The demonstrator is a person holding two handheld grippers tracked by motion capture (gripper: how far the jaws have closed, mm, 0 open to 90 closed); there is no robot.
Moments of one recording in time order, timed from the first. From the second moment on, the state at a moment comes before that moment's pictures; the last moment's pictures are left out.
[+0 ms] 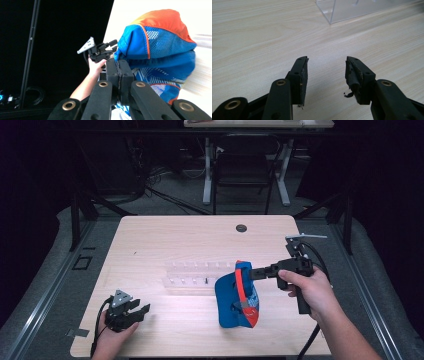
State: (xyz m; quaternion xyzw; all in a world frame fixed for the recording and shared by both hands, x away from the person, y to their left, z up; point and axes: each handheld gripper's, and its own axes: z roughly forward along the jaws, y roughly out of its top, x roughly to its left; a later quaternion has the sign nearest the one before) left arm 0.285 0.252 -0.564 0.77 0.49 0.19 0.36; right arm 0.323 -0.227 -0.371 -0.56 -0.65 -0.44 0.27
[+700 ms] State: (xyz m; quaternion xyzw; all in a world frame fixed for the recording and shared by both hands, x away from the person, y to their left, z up) left arm 0.285 0.249 -0.563 0.77 0.48 0.19 0.37; right arm 0.334 -0.201 -0.344 -0.52 -0.65 -0.48 0.28
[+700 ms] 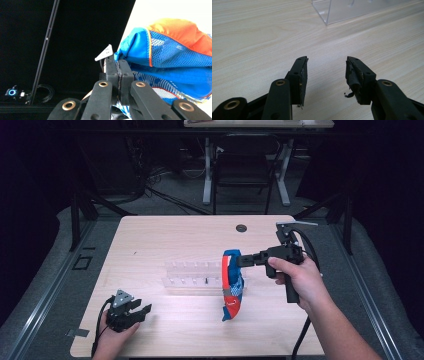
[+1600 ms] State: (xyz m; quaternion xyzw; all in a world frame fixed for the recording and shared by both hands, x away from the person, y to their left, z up) left arm 0.284 0.246 -0.562 0.77 0.48 0.19 0.37; right arm 0.368 -0.166 -0.323 -0.49 -0.62 -0.53 0.30
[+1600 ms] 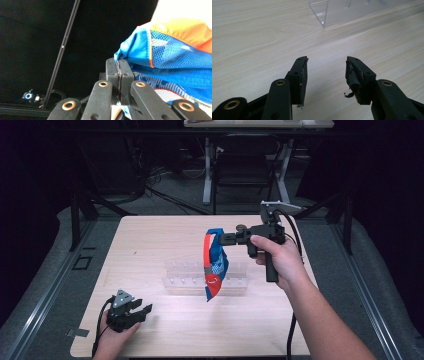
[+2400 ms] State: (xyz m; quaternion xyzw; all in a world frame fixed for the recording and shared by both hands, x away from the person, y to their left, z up) left arm 0.273 0.179 -0.514 0.78 0.37 0.19 0.46; right arm 0.397 -0.144 -0.325 -0.48 -0.61 -0.55 0.32
